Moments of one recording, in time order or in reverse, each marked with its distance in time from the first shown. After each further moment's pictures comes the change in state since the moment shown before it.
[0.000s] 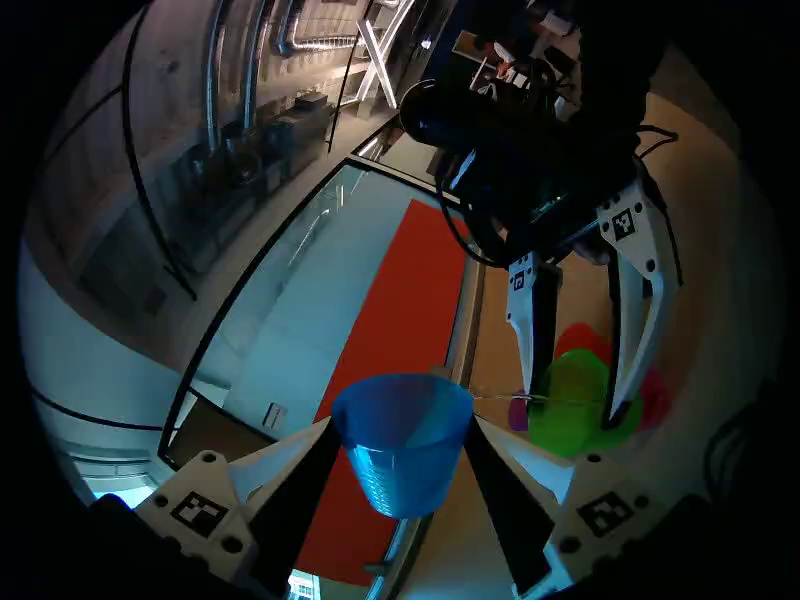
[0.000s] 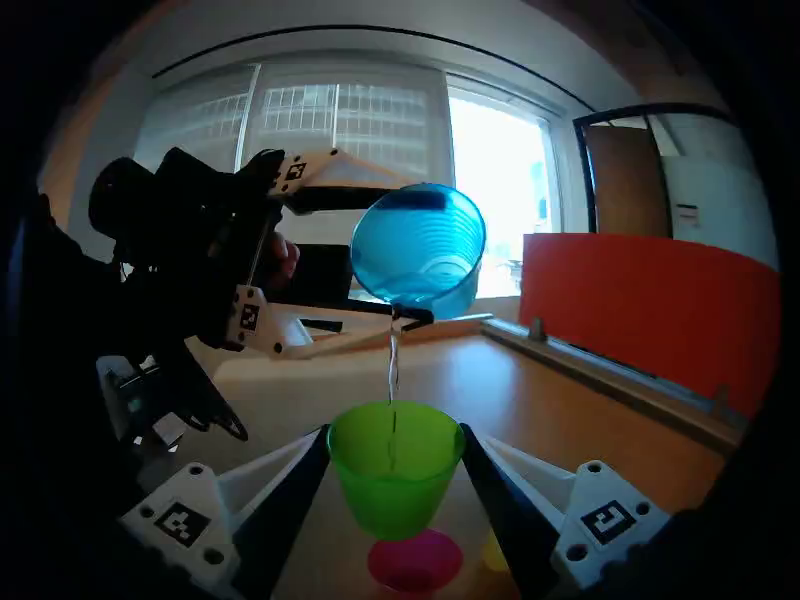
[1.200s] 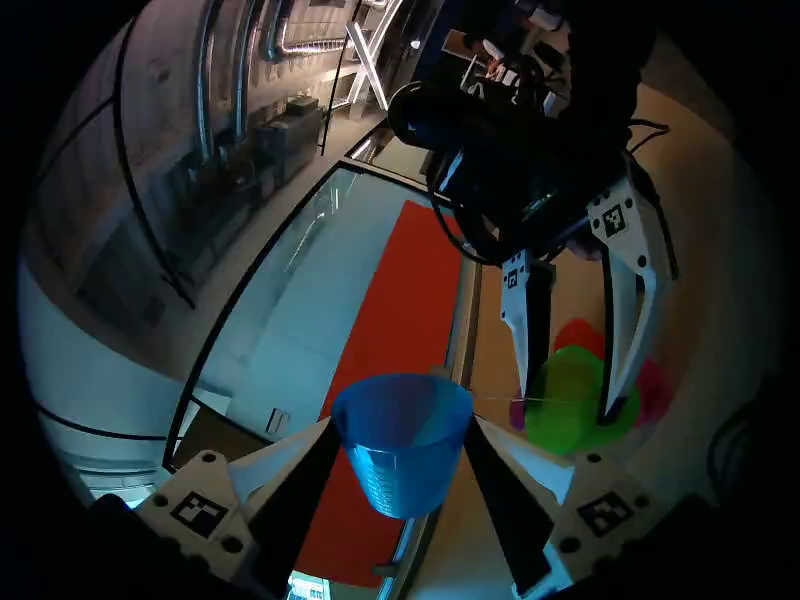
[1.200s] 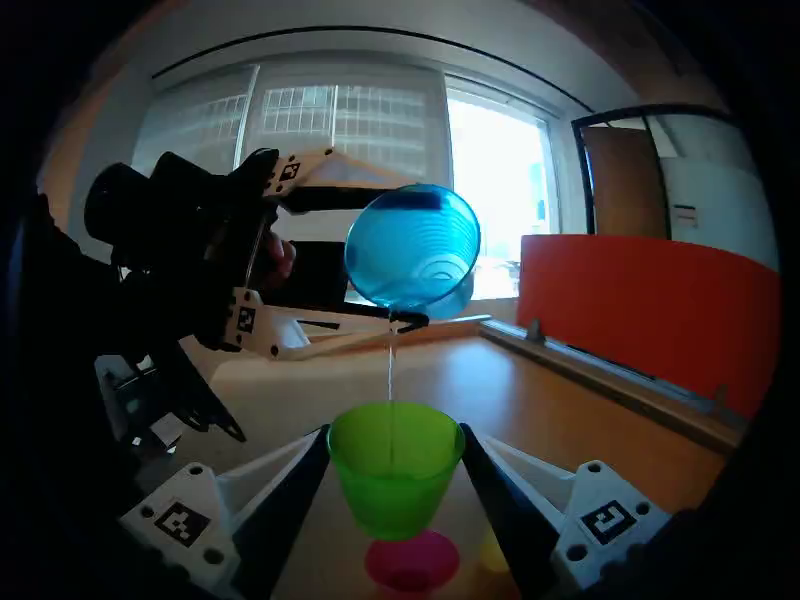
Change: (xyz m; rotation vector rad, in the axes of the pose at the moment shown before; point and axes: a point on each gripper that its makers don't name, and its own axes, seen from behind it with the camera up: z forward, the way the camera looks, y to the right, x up) left arm 0.004 0.000 -0.002 -0.007 0.003 0.041; right arm 0.000 0.002 -0.001 -0.005 0.003 -0.002
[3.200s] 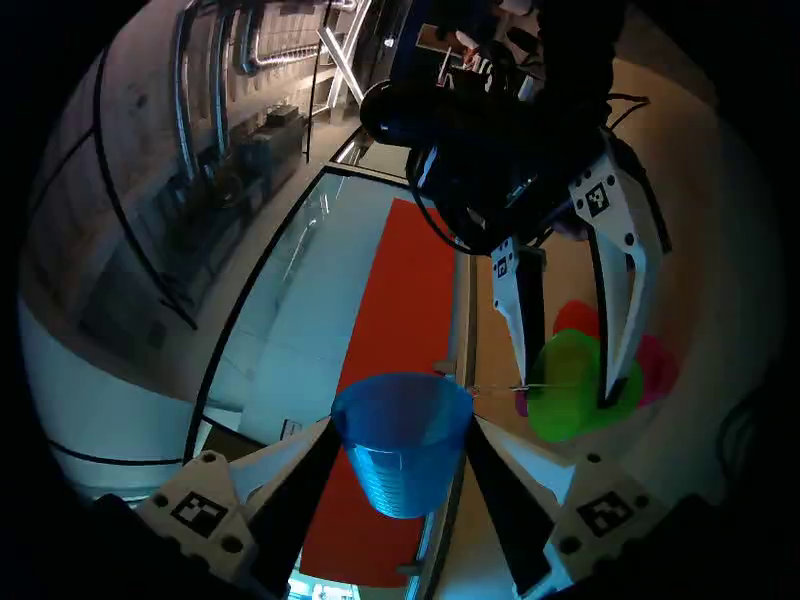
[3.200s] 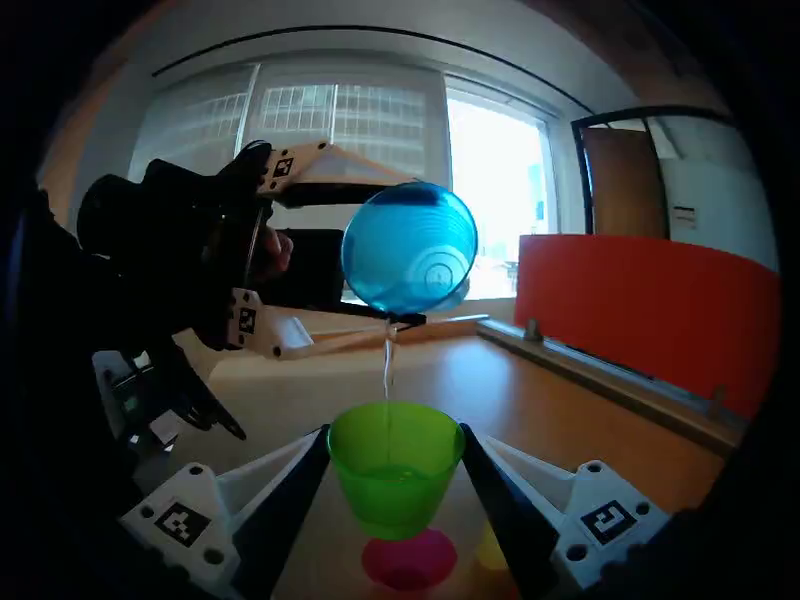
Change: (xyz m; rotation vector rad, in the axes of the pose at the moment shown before) left arm 0.003 0.003 0.000 -0.003 -0.007 0.101; right arm -0.003 0.003 -0.002 -0.008 -0.001 -0.006
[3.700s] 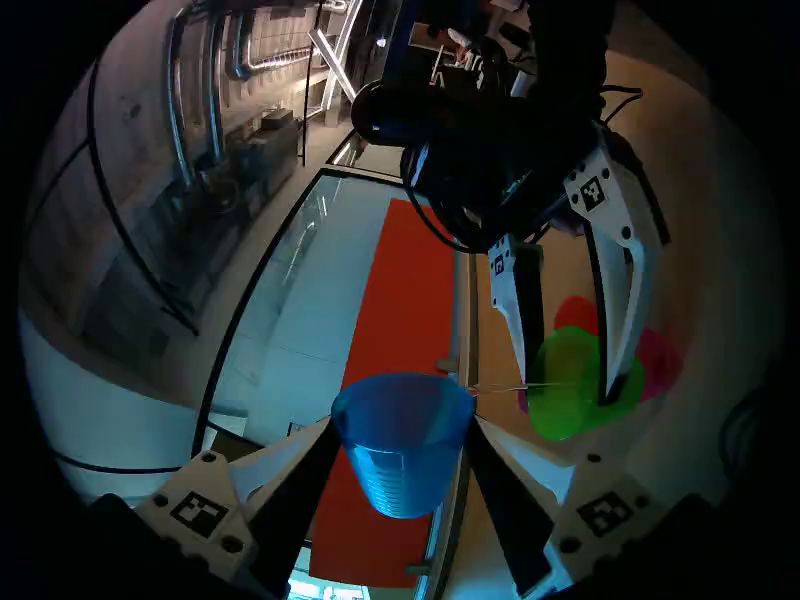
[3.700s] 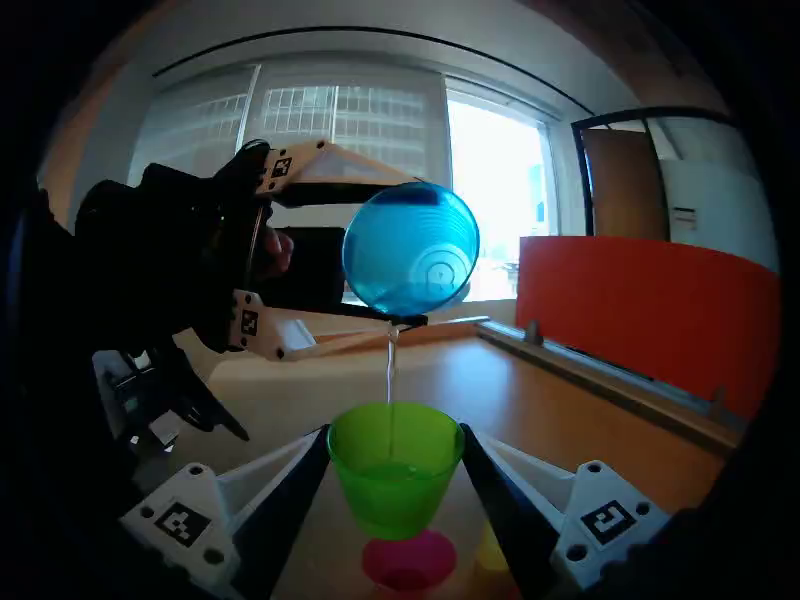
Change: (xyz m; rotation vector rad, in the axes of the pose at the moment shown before) left arm 0.001 0.001 0.003 0.002 -0.001 0.032; right arm 0.000 0.000 0.000 0.001 0.004 -0.001
